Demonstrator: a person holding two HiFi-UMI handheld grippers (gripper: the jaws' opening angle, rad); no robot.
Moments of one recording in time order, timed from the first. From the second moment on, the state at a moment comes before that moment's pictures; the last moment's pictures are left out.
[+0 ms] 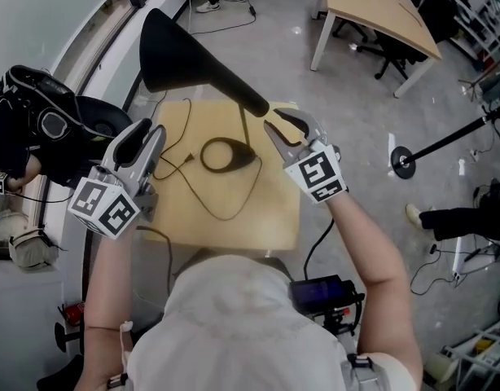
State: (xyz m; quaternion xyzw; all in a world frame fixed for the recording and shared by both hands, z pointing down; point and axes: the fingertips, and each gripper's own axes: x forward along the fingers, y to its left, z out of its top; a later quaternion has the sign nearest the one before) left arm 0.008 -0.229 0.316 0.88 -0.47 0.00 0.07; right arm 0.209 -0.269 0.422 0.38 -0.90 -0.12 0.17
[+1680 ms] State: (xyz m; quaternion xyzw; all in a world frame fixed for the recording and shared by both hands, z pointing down) left arm -0.035 -0.011 0.515 0.94 -0.31 0.05 0.14; right arm 0.116 0.031 0.508 0.39 -0.91 0.13 -0.01
